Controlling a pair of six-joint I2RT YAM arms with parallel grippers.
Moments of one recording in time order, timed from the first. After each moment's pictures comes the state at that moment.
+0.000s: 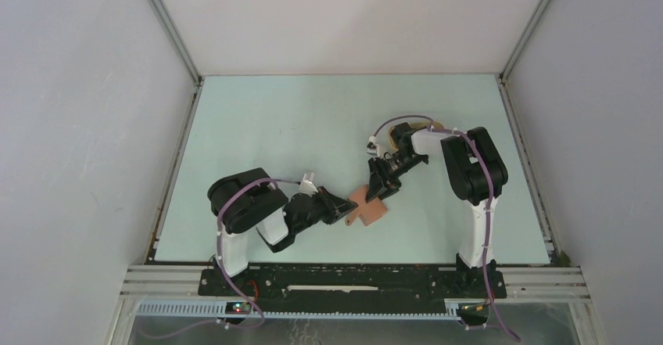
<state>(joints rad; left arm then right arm) -0.86 1.92 0.27 1.36 0.03 -1.40 0.36 2.08 1.24 -0.74 -0.97 -0.06</state>
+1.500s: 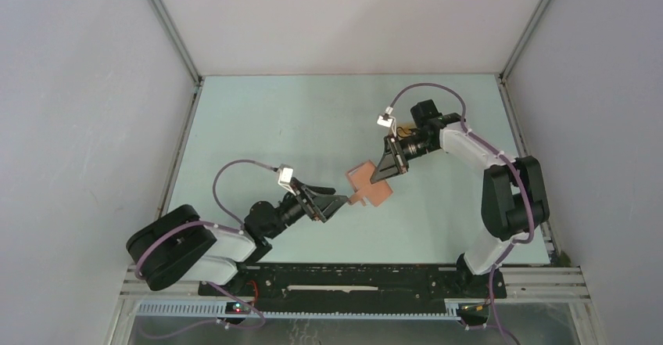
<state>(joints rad) -0.82 1.33 0.07 1.38 0.08 -0.85 0.29 1.71 1.22 -0.80 -1.20 -0.36</state>
